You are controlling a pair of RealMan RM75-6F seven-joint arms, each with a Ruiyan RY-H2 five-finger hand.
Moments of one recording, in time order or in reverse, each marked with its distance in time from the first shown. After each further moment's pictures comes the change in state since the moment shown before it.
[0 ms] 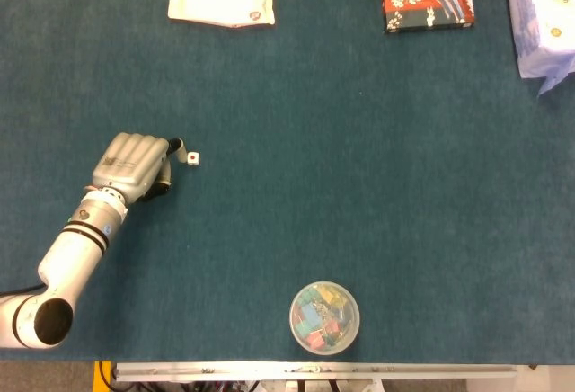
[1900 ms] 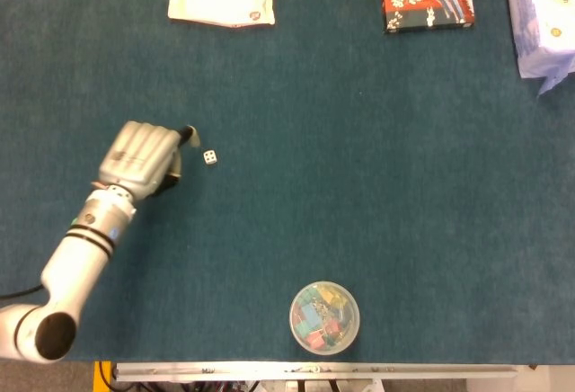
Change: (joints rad) left arm -0.007 0.040 0.014 -0.132 0.060 0.175 0.096; right arm -0.025 0.037 0.003 -0.012 -0.036 0.048 0.080
